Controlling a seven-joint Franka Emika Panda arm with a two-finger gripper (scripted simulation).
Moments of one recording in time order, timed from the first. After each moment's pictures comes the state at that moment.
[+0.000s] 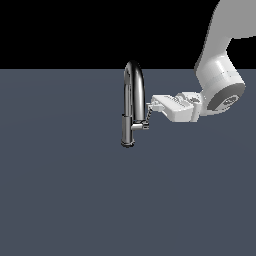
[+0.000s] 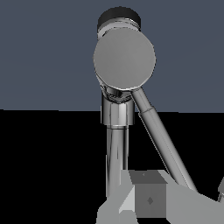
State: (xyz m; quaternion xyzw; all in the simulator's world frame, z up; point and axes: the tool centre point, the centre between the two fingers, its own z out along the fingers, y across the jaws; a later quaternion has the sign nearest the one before) arm 0.034 -0.075 0.166 -0.54 0.46 0.53 0.46
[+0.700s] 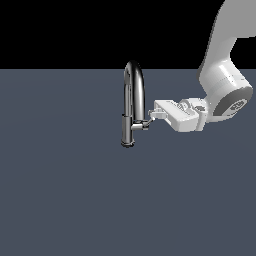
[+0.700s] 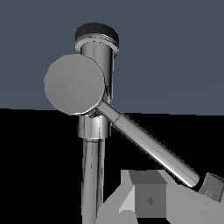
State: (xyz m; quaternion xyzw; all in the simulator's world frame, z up) arm 0.005 -0.080 0.150 -0.55 0.46 0.52 0.47
